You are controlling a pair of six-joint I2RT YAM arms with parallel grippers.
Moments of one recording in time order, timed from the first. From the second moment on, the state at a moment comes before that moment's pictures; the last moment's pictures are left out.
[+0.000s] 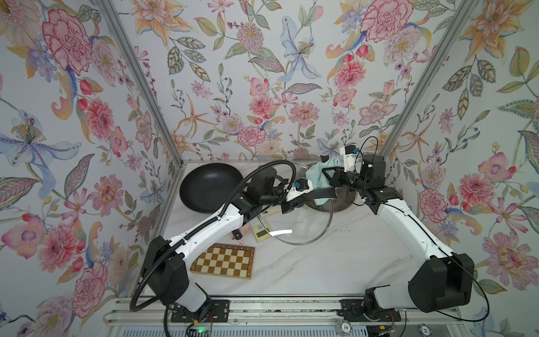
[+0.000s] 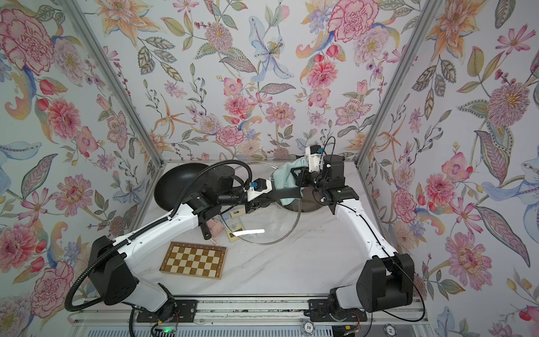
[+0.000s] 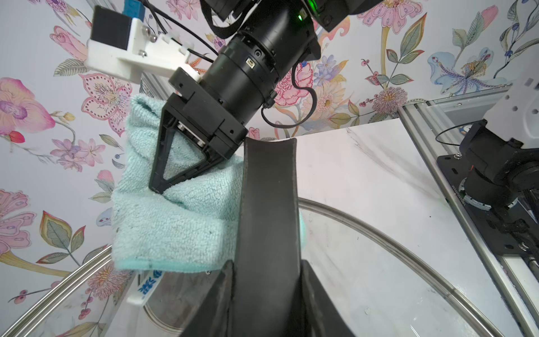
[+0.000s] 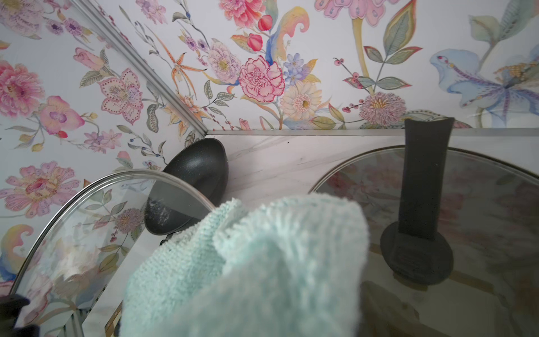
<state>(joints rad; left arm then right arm) -0.72 1.54 1.32 -0.09 0.57 0.48 0.20 1.39 1.18 -0.16 -0.45 0.34</state>
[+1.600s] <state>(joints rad) -0.61 1.63 1.14 0.93 -0.58 -0.06 0.76 1.61 1.25 0.43 0.03 0.59</state>
